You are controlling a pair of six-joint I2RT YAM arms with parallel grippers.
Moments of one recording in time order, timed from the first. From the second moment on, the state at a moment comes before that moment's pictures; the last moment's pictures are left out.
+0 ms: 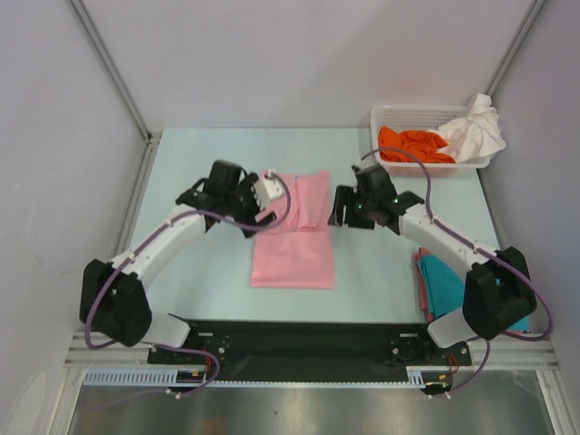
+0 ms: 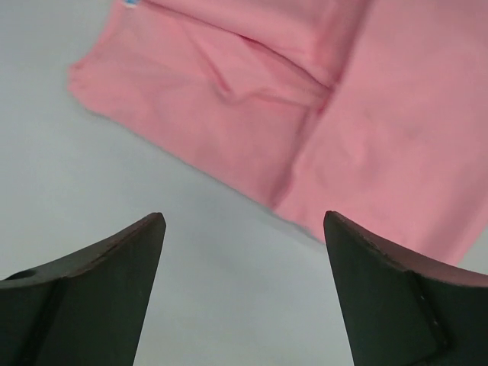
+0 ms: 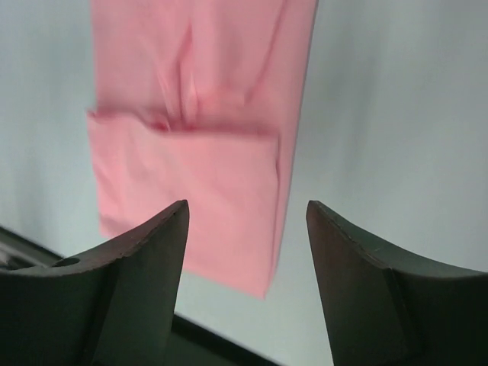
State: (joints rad) left arm -0.37 1.47 1.20 -0.52 0.30 0.60; right arm 0.46 1.52 1.17 -0.44 -0.11 0.53
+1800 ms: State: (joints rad) left arm -0.49 1.53 1.06 -0.64 0.25 0.85; right arm 0.52 1.69 1.26 -0.59 -0.35 0.56
